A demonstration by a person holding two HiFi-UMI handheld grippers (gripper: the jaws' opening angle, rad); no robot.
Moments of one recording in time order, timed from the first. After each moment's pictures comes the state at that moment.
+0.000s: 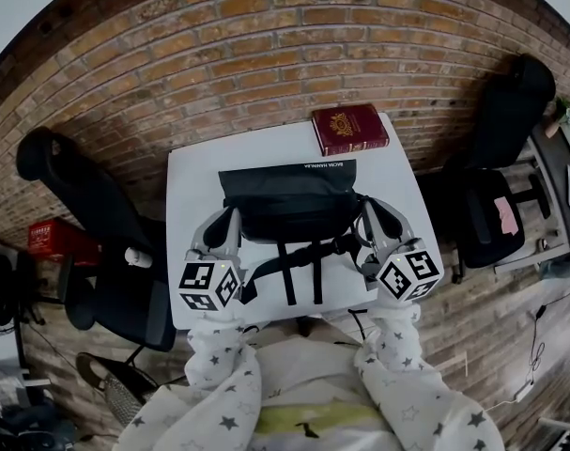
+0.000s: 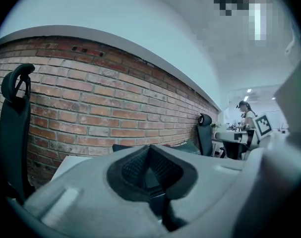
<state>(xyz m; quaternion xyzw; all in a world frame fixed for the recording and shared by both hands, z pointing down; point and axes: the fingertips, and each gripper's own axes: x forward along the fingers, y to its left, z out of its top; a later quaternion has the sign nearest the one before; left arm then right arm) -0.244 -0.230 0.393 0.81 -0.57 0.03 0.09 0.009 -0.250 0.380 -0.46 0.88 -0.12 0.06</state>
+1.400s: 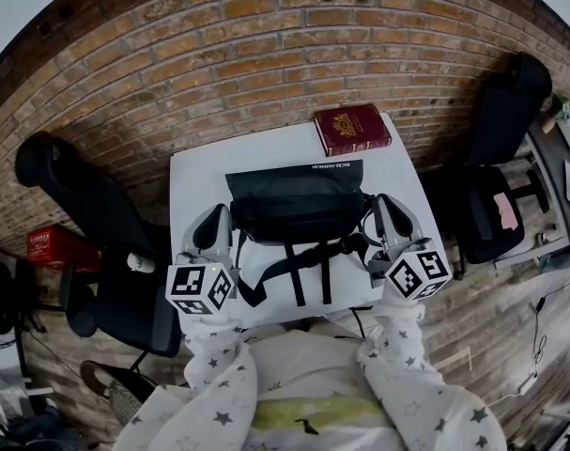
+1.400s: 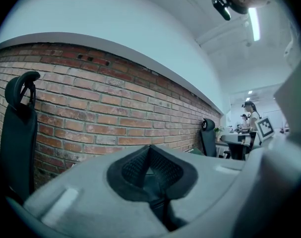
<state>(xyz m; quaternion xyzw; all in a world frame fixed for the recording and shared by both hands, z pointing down) -0.282 -0.230 0.369 0.81 -0.59 0.01 0.07 0.012 -0.253 0.364 -0.50 0.86 -0.11 0.09</state>
